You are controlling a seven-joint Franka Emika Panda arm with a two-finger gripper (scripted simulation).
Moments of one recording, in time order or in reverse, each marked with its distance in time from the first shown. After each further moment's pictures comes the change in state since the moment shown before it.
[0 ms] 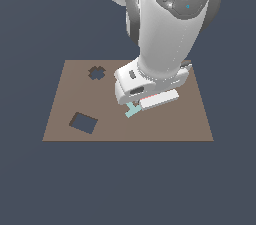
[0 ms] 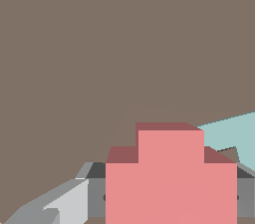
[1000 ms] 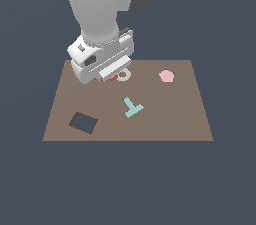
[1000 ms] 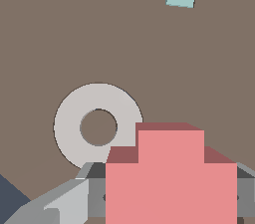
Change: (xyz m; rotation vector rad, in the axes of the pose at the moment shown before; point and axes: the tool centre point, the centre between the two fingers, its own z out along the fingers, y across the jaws) arm -0.129 0.093 -0.005 -0.001 -0.002 -0.371
